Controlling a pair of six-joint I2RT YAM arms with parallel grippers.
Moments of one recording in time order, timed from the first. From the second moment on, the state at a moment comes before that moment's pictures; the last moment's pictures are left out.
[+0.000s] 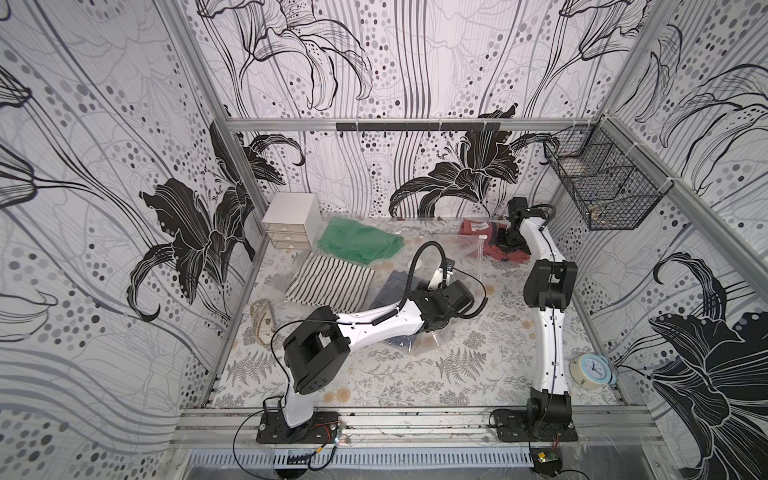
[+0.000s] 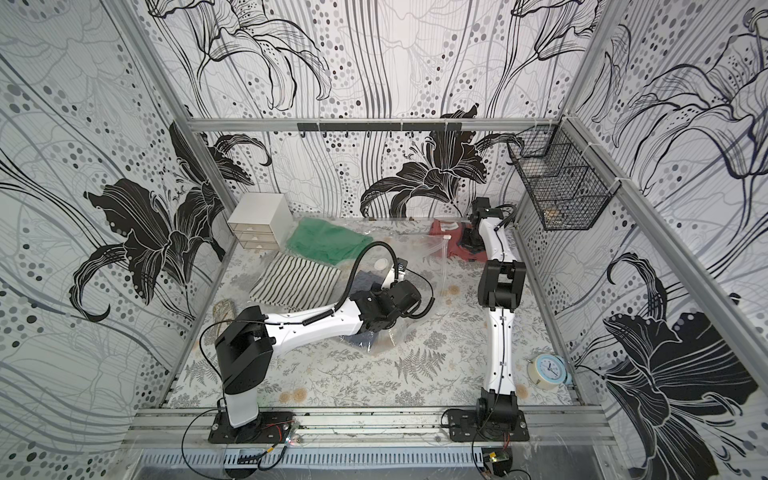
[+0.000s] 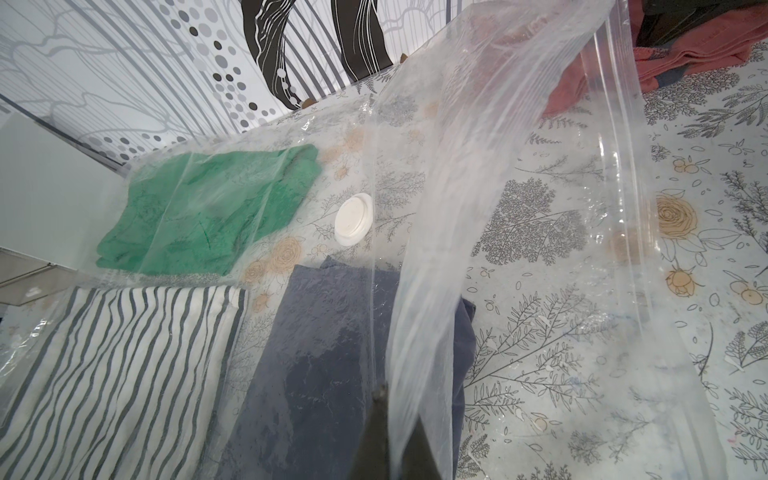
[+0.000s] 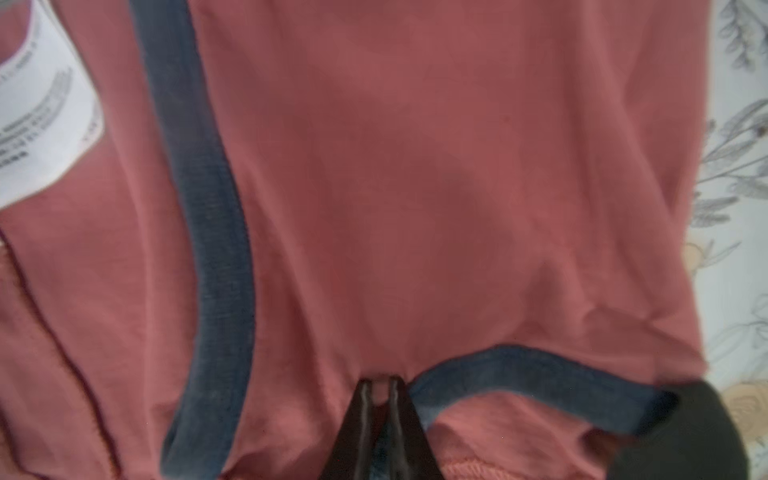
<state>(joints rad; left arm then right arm) -1.01 1.90 1.46 -0.47 -0.78 -0.45 -0.08 2.66 2.56 -1.13 0.08 0.26</state>
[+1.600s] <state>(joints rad) -1.02 1.90 1.46 -0.43 -0.79 -0.43 -0.02 1.21 0.98 -0.42 -0.31 0.59</state>
